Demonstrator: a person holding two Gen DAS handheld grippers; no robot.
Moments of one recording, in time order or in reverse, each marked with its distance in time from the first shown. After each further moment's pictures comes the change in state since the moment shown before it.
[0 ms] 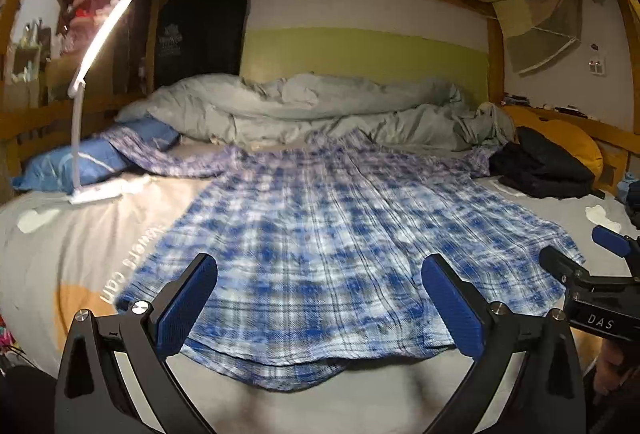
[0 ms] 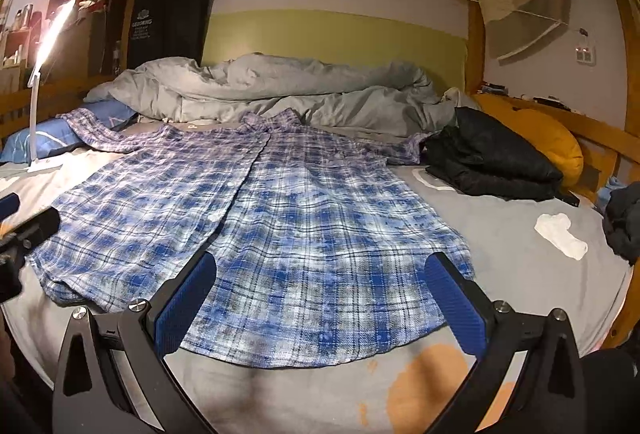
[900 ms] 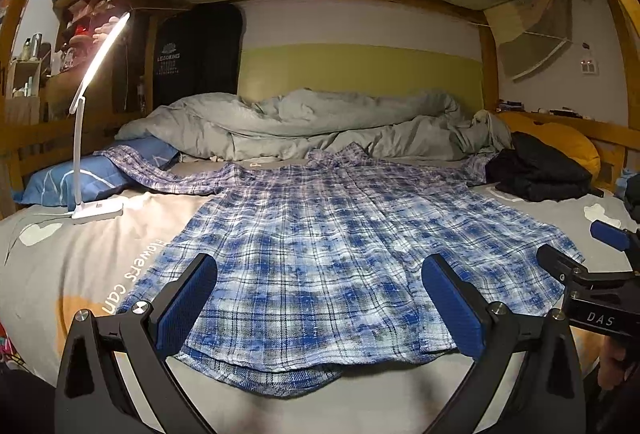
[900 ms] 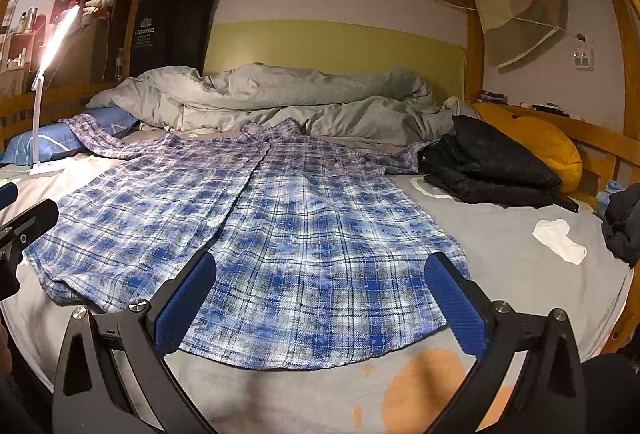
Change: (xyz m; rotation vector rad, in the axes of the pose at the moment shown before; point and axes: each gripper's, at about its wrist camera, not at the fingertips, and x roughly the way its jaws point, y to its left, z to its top) left arm -0.006 -0.006 -0.005 0.014 -0.053 -0.015; right arm -0.004 0.000 -0.002 -0.008 -0.042 0.001
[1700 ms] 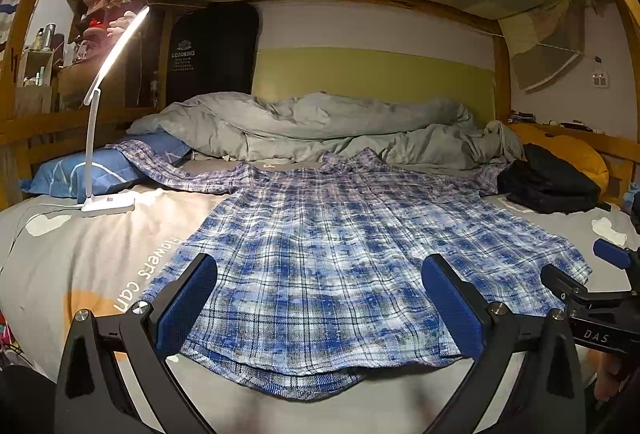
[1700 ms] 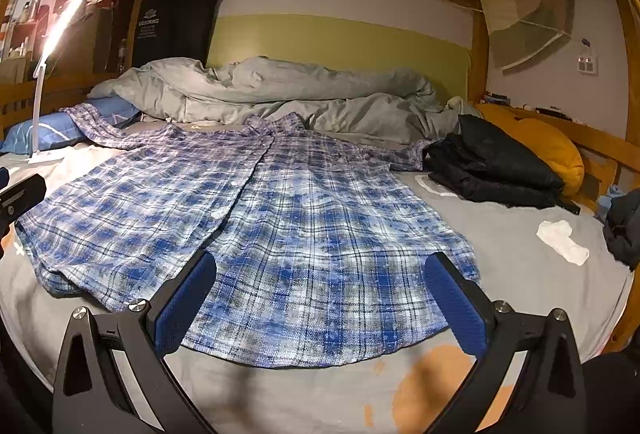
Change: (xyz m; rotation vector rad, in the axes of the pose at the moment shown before) left arm 0.000 0.019 0.002 -0.035 -0.015 0.032; right arm 0.006 0.008 -0.005 -0.019 0.012 -0.002
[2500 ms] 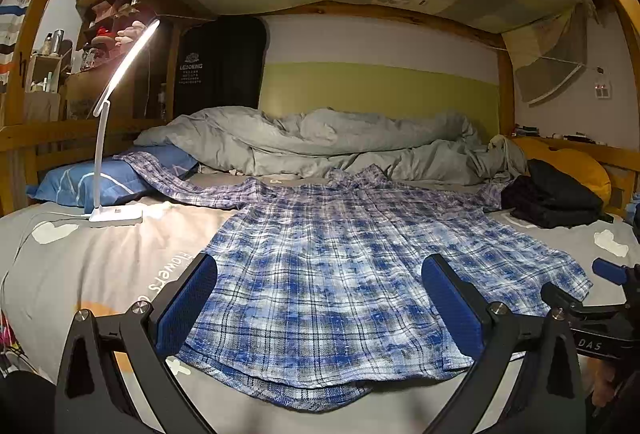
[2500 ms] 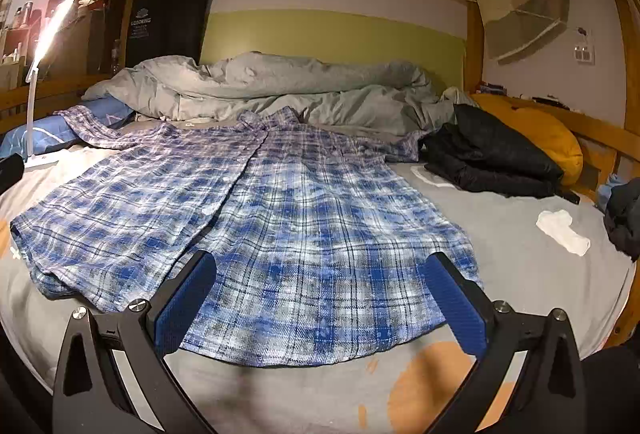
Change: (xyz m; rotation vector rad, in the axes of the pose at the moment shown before) left arm -0.011 0.005 0.005 -0.010 -0.059 0.017; right arm 0.005 -0.006 -0.003 0.022 0.027 -0.010
